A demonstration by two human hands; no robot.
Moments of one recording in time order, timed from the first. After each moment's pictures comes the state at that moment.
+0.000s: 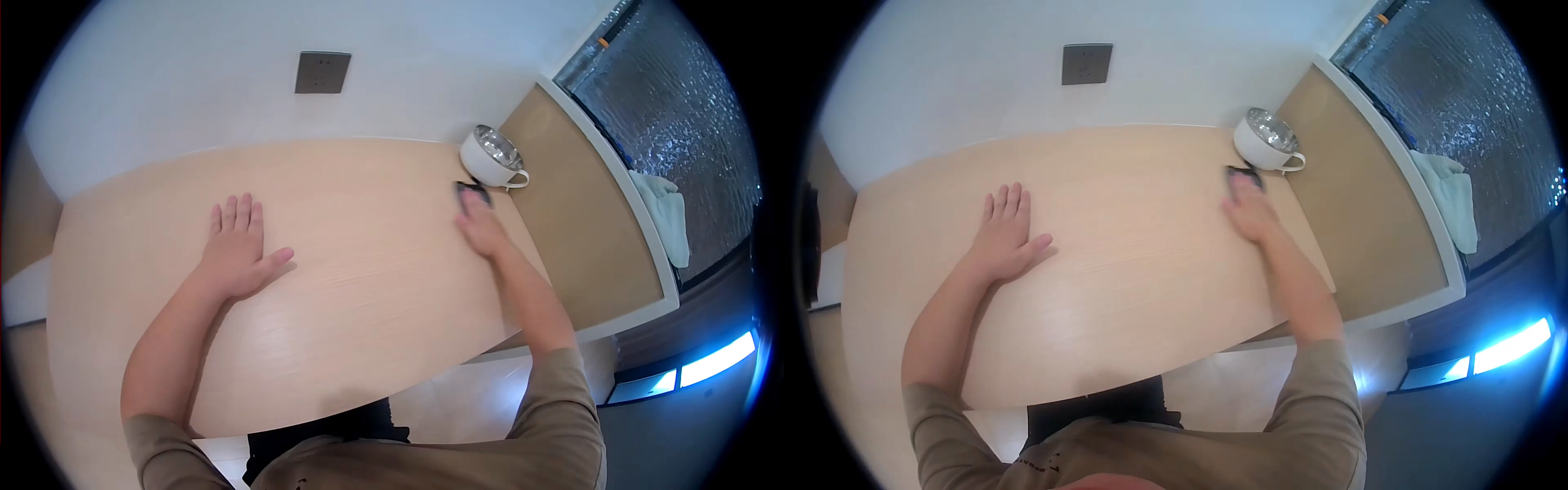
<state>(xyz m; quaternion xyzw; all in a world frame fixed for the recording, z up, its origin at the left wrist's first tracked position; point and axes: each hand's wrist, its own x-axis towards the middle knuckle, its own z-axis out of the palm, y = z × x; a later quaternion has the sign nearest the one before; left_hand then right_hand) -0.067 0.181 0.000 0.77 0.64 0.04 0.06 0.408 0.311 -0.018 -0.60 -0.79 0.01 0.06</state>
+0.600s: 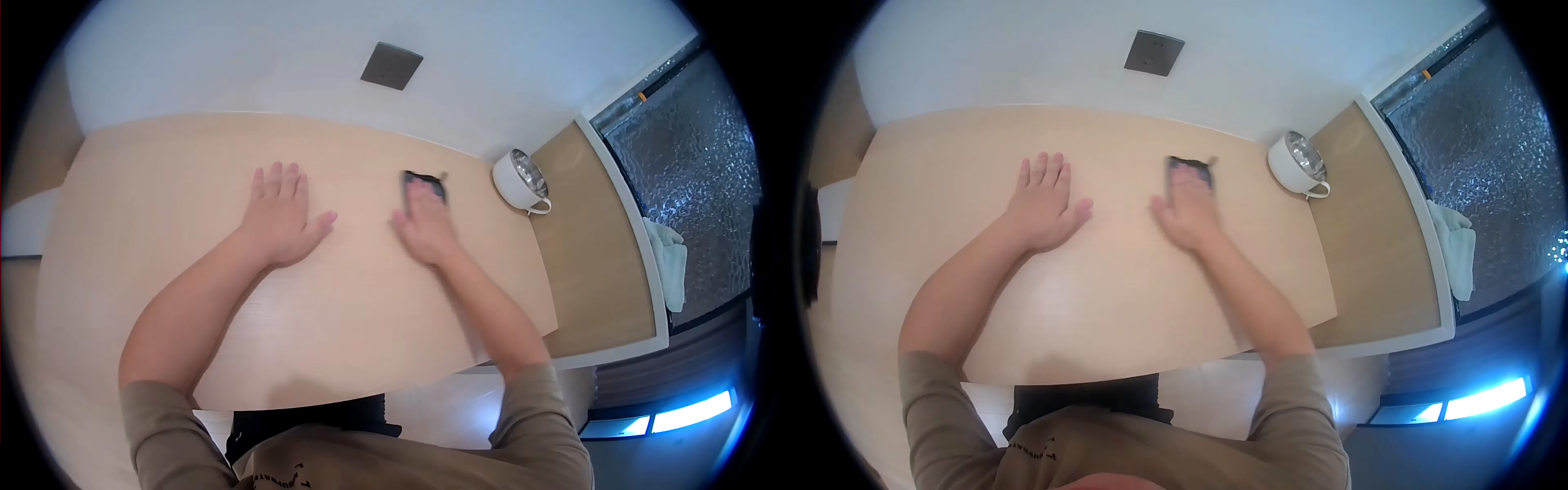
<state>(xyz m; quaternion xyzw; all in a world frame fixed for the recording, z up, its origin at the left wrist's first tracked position) -0.068 0.185 -0.020 0.74 0.66 0.12 0.01 0.214 0.281 -0.028 -0.47 -0.87 -0.05 0.10</state>
